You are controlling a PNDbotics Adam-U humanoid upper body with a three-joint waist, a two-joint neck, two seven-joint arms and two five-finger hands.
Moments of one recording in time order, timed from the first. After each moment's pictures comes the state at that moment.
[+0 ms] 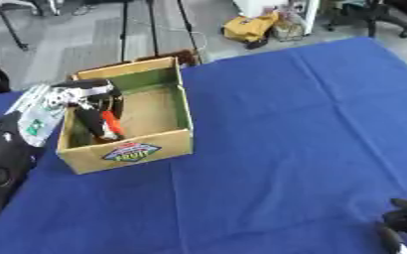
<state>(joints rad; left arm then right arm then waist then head) -1.10 0.41 -0.09 -0.83 -0.84 -0.12 -0.59 0.02 -0.43 0.03 -1.79 -0.15 -0.25 -0.06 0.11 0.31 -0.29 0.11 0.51</state>
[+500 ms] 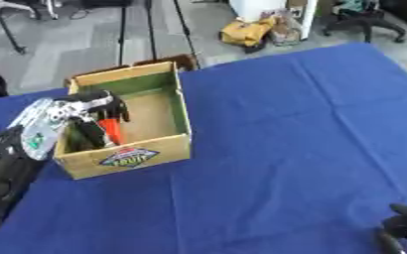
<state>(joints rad) -1.09 0.41 -0.09 -0.82 -0.84 -0.16 -0.50 0.01 -0.43 0.03 -1.79 -0.15 -0.25 -0.06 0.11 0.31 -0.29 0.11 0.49</state>
